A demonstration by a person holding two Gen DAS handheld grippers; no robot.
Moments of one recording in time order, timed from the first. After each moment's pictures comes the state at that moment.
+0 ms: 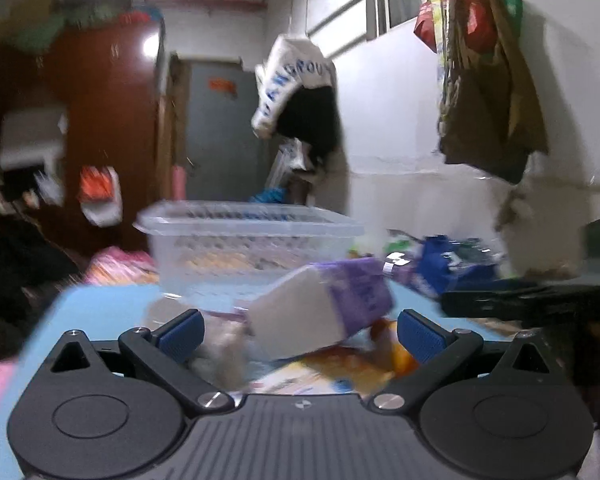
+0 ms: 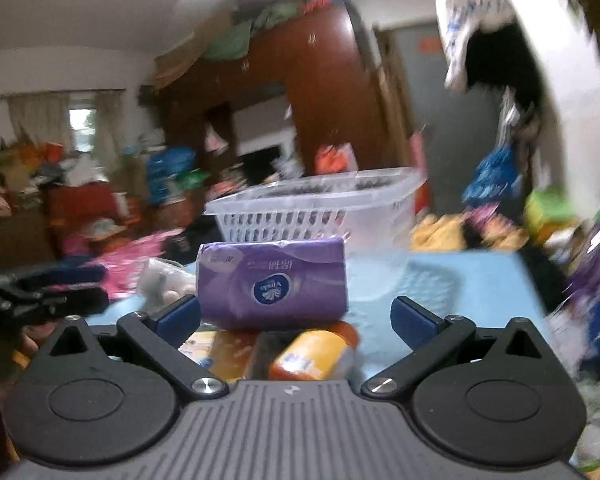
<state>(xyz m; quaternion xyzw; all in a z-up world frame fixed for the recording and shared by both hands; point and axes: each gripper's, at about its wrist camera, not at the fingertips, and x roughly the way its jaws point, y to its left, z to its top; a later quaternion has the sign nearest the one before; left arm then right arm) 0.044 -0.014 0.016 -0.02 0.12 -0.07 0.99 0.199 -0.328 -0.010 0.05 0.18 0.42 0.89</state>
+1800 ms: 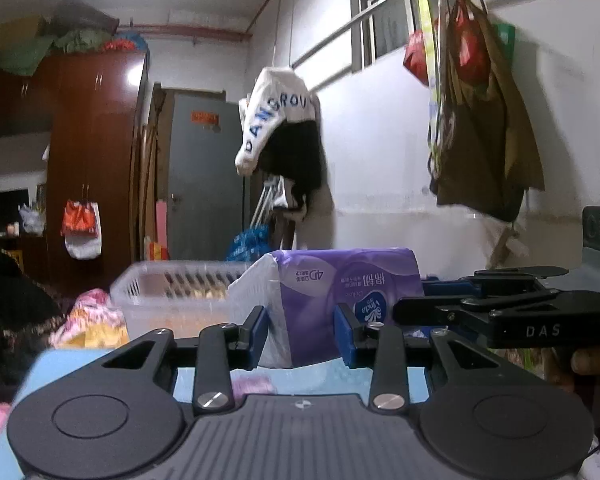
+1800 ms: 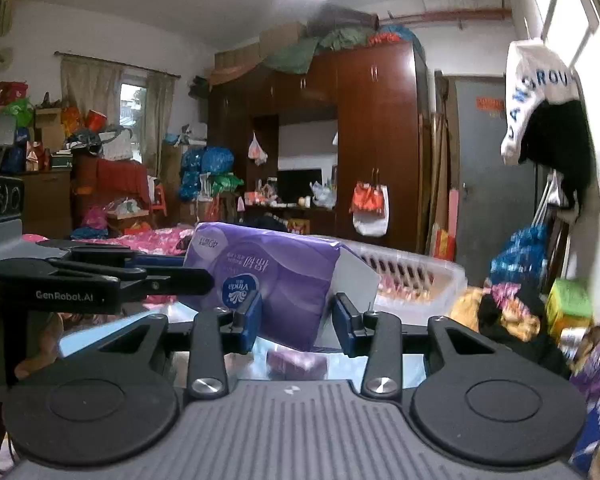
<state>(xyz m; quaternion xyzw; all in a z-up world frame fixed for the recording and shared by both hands) 0.090 -0.014 0.061 -0.01 0.06 -0.09 0.99 0.199 -0.282 0.059 -0.06 0.05 0.46 0.89</state>
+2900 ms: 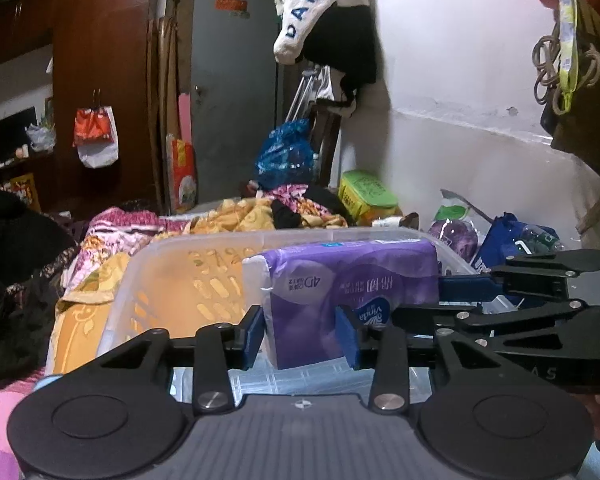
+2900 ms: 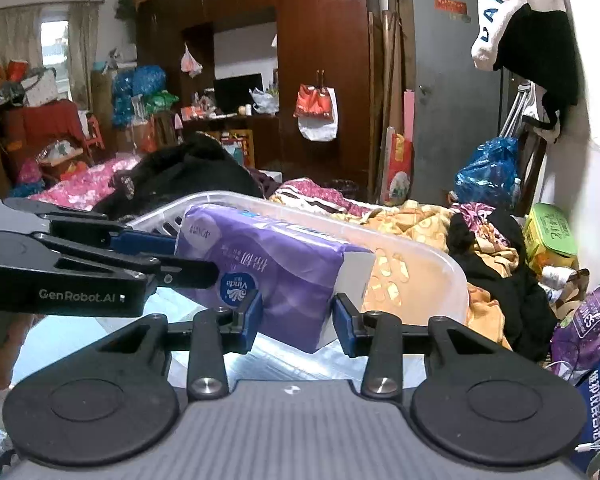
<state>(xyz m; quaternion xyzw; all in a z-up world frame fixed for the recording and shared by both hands) 0.310 0.037 0.079 -0.01 0.26 -0.05 0.96 0.345 -0.197 0.038 -0.10 0.23 0.37 0.89</state>
